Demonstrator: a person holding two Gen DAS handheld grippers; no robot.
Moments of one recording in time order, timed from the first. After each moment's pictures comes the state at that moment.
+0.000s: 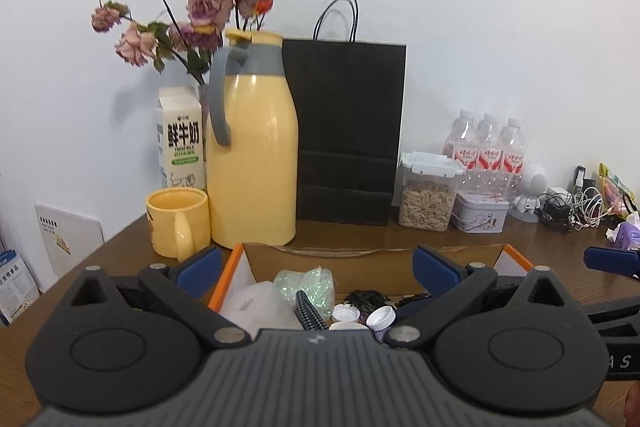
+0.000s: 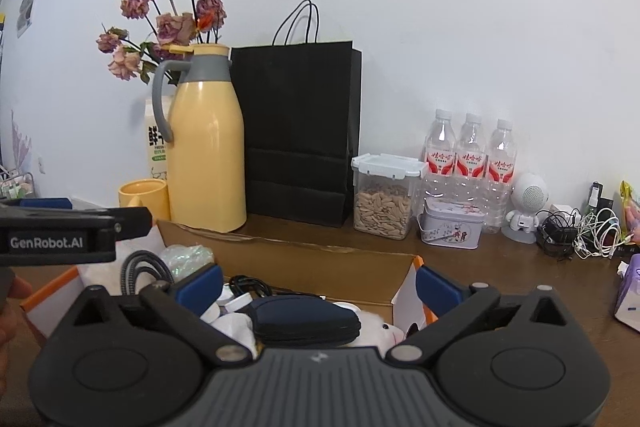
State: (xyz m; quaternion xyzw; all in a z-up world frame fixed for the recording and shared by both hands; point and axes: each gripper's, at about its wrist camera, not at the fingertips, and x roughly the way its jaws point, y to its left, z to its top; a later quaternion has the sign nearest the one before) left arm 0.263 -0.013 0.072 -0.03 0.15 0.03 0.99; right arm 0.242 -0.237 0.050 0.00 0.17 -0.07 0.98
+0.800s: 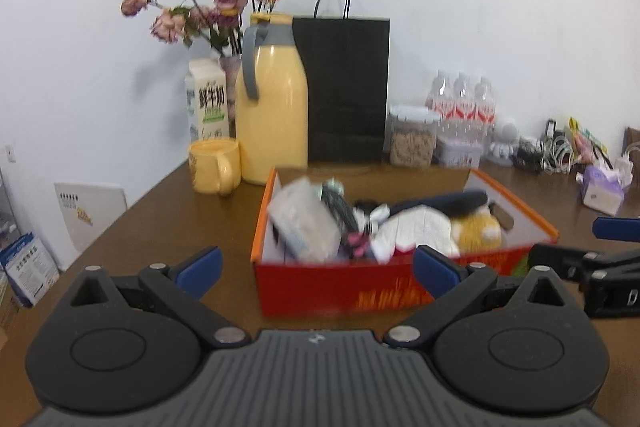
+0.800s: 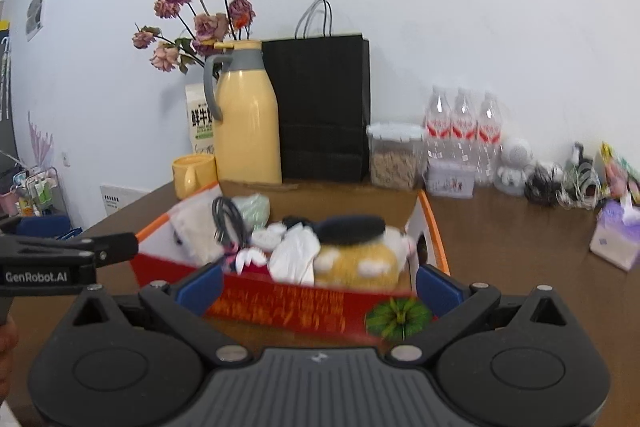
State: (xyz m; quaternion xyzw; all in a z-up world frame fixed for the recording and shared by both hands) left arm 0.129 0.005 0.062 -0.01 0.21 0.01 0.98; right arm 0.116 -0.190 0.056 0.03 0.21 -0.06 0.98
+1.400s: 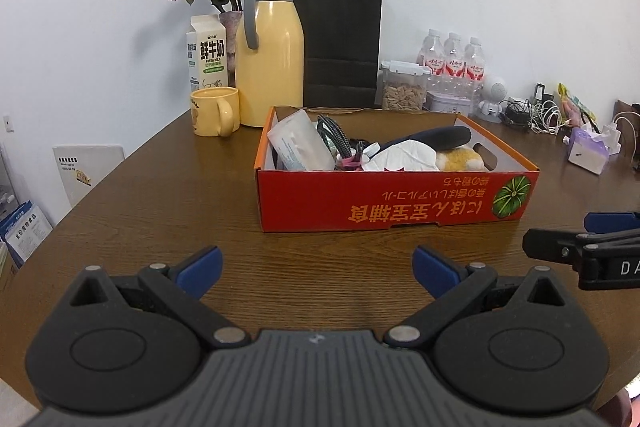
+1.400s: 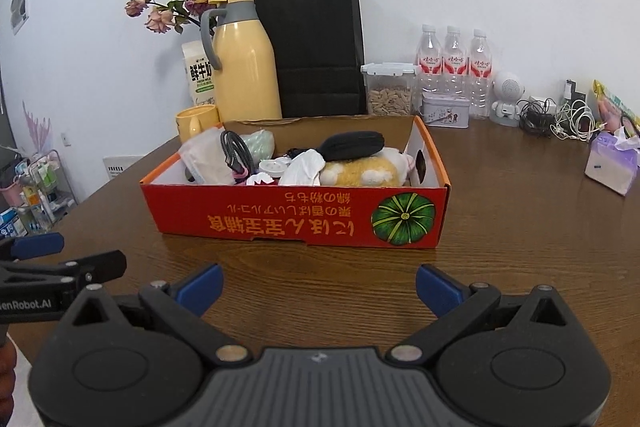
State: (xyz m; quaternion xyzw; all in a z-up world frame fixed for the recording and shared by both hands) left arm 0.085 0.005 0.037 -0.01 0.25 0.00 0.97; right arm 0.080 -0.183 0.029 0.07 0.27 -0.06 0.96
